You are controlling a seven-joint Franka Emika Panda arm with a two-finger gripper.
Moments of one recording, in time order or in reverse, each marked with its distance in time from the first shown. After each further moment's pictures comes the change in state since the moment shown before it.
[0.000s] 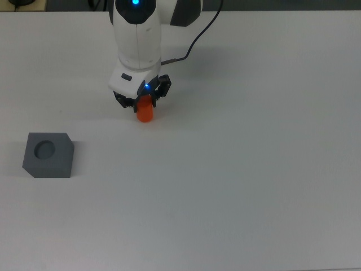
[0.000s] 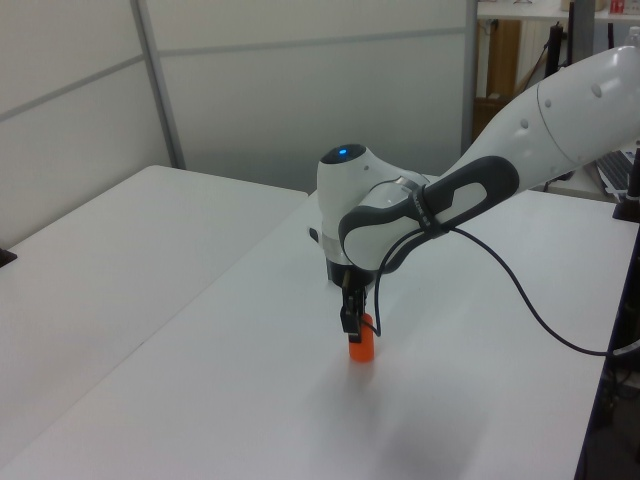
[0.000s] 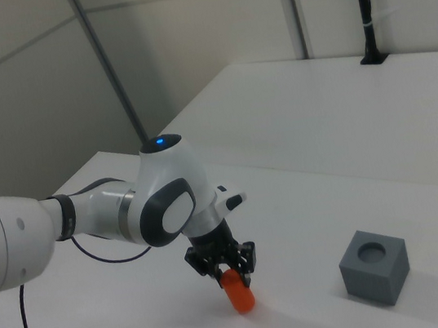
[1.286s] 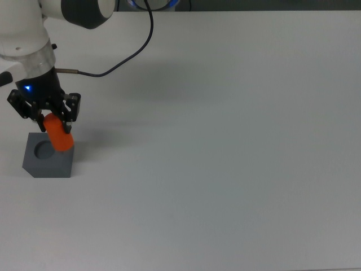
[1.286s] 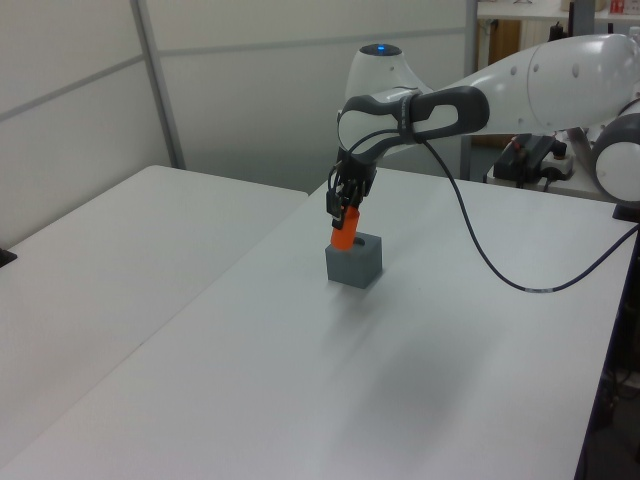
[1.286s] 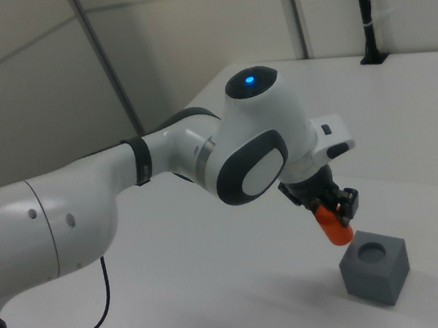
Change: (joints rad) arm -0.137 0.172 -0.167 0.433 0.199 -0.018 0.040
